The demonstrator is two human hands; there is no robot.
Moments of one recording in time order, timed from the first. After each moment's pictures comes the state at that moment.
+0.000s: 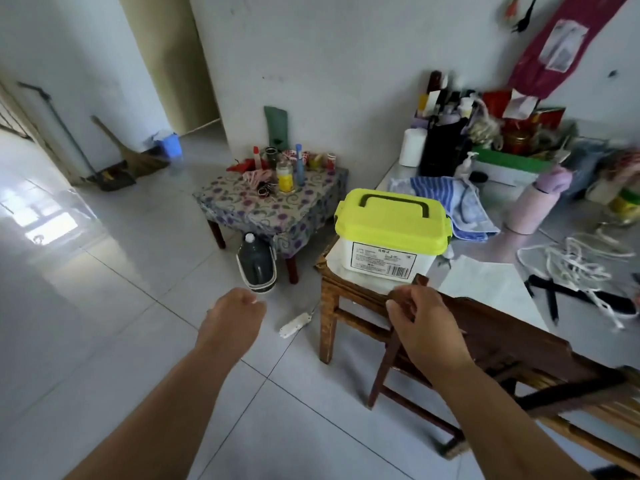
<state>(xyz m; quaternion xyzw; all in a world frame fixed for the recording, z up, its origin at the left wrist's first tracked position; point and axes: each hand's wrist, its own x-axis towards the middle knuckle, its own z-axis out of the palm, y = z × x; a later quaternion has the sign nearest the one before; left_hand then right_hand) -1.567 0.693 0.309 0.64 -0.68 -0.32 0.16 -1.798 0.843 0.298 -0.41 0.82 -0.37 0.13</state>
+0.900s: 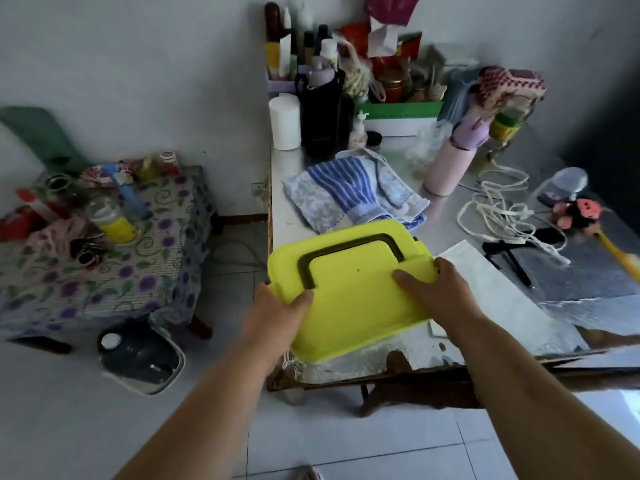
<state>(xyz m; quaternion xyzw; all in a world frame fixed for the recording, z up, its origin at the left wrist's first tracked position) -1.851 0.442 0.257 0.43 -0.75 -0.51 -0.03 -1.984 0.652 0.249 0.07 0.90 -0.40 0.17</state>
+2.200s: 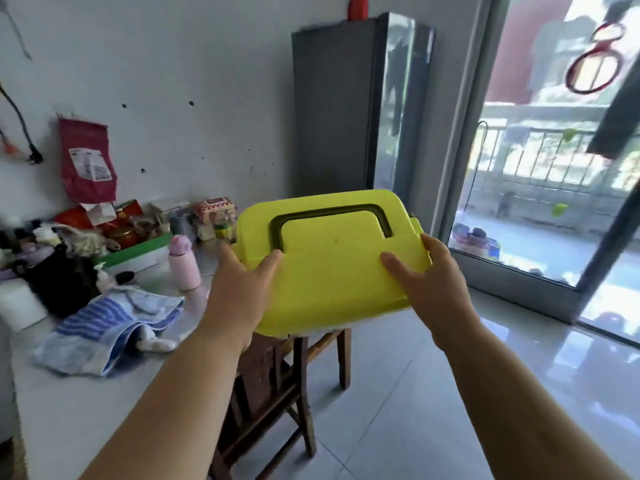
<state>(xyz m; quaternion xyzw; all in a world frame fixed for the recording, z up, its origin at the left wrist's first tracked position) -1.759 0.830 0.487 -0.01 -0.80 -0.59 0.10 -1.707 1.055 0.458 0.21 0.78 -0.52 -0.27</state>
